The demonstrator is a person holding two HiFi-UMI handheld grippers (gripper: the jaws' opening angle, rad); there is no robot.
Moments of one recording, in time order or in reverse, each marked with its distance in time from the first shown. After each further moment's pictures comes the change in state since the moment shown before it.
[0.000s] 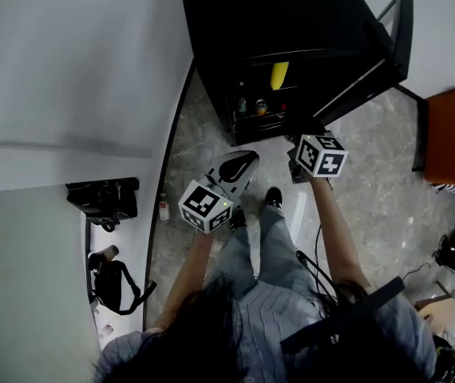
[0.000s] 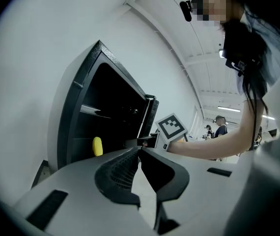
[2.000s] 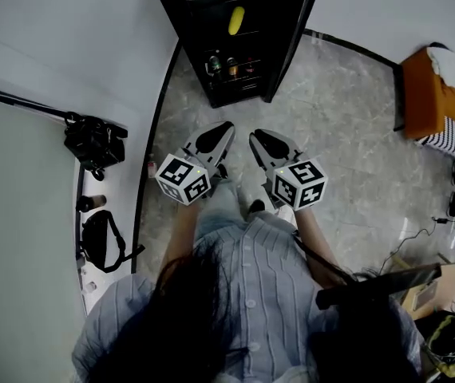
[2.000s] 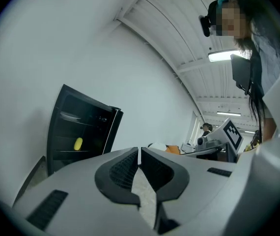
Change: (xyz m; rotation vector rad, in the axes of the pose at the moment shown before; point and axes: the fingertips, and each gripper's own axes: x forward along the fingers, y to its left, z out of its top) left arm -0.096 -0.248 -0.002 -0.002 -0.096 0.037; right arm -0.364 0.143 -0.089 -0.067 -0.035 0.251
